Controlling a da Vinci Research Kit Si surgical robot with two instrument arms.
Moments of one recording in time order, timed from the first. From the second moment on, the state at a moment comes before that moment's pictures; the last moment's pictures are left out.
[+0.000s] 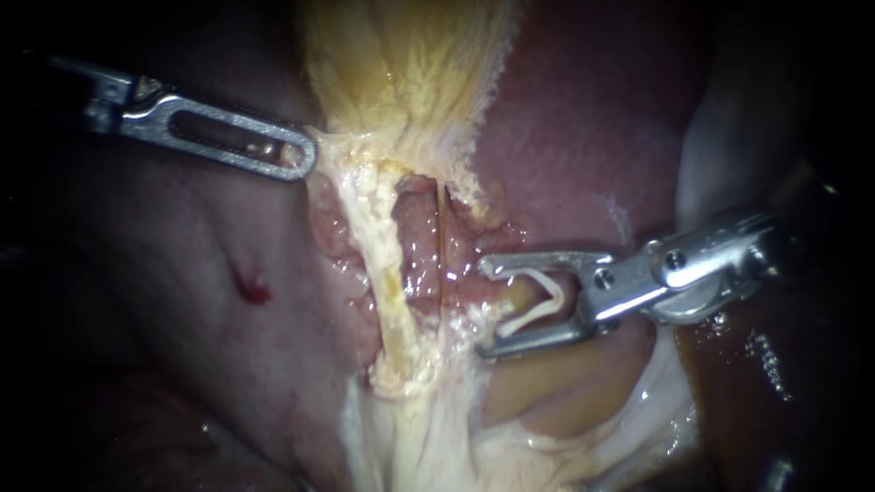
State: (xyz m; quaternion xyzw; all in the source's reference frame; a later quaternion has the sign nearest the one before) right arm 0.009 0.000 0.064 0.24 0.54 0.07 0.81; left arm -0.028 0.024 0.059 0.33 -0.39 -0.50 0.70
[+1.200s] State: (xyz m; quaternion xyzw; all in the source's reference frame) right arm 0.014 -0.001 0.071 0.32 0.53 0.13 0.77; left arm -0.028 0.024 0.059 0.33 -0.39 -0.50 0.70
